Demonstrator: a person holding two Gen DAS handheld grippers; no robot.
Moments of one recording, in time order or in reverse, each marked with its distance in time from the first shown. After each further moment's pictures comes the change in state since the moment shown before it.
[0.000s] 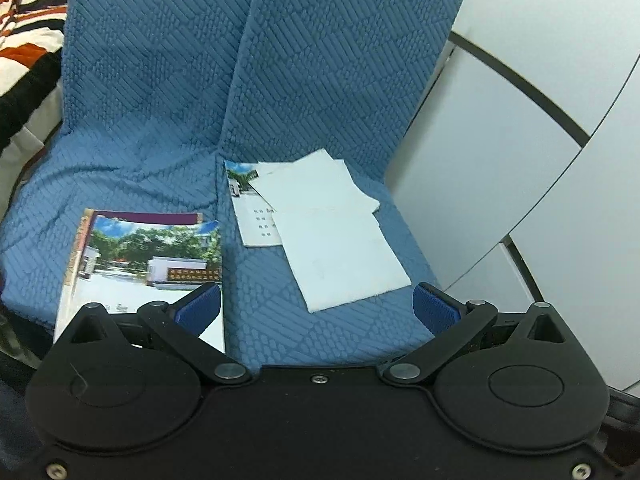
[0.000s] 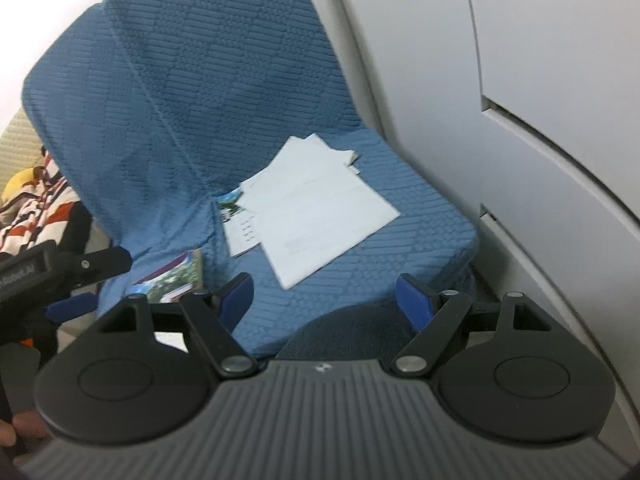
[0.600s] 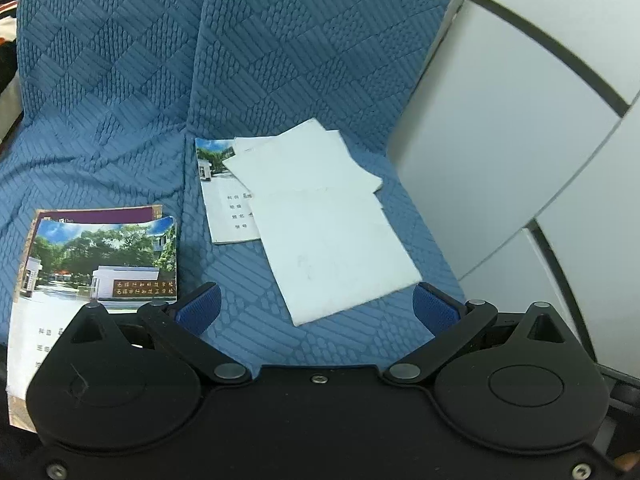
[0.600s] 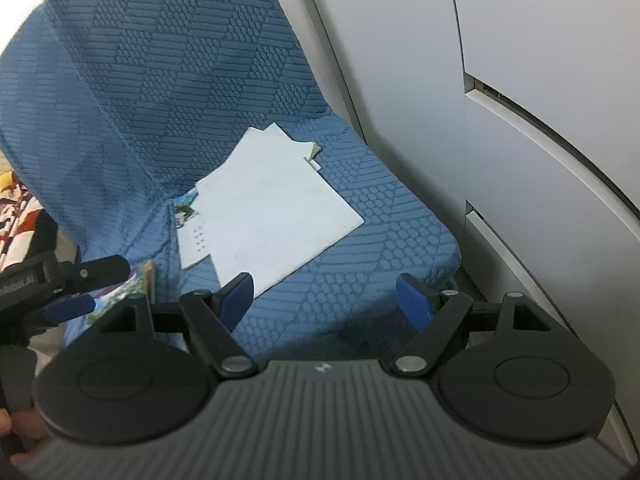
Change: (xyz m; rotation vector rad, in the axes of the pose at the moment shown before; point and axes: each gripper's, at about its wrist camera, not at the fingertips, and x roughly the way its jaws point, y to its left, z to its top) left arm 0.097 -0.018 0.009 0.028 0.077 0.027; right arm 0.070 -0.047 0.023 0.028 0.068 -0.026
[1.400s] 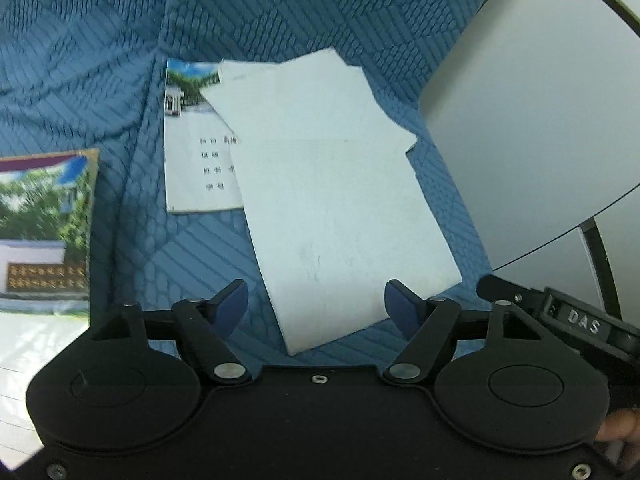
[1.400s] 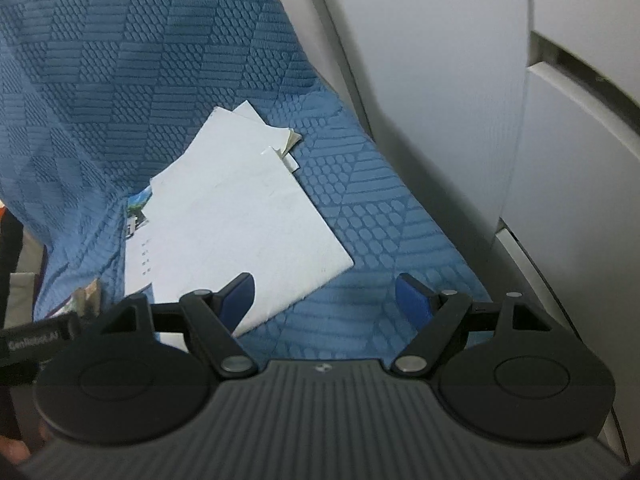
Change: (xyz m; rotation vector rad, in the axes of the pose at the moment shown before) left arm 0.130 0.020 0.003 -0.093 0.164 -0.043; right arm 0.129 -0.031 0.045 -0.032 0.093 0.031
